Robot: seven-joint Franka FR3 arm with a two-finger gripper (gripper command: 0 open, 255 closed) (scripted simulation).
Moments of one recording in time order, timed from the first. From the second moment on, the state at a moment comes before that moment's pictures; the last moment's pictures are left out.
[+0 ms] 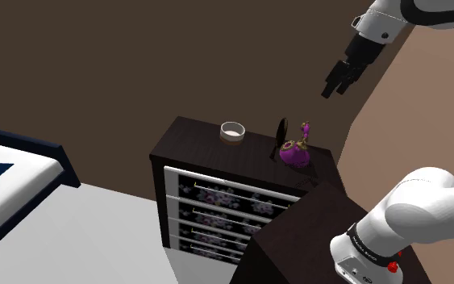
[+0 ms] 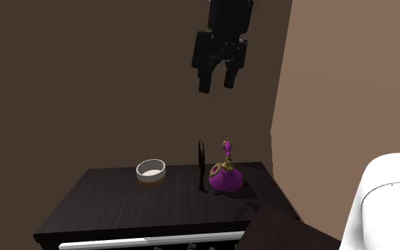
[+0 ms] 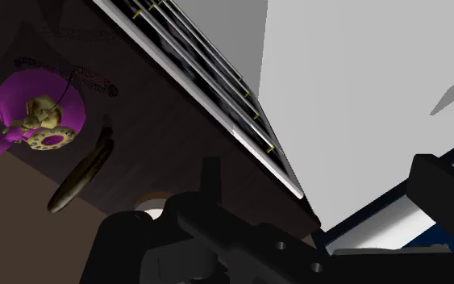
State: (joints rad) arm 0.00 -0.81 -0.06 -2.34 0.01 1.64 -0.04
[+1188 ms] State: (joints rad) arm -0.10 -0.30 -0.12 -2.27 -0.03 2.04 0.11
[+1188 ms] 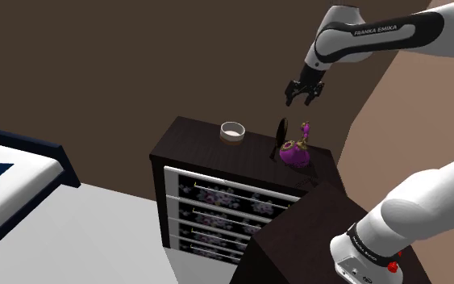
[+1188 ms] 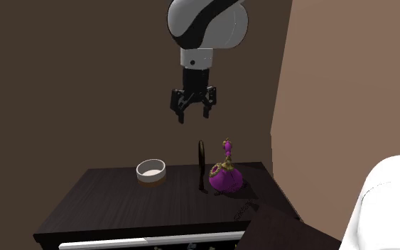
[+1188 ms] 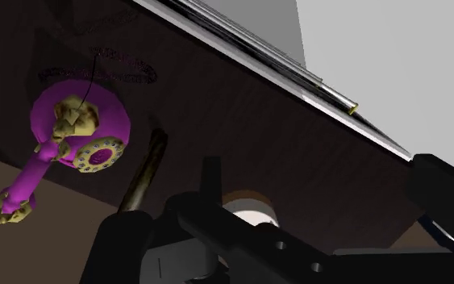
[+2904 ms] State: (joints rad) arm -0.28 0.61 -0.23 -1.63 0.08 2.22 0.29
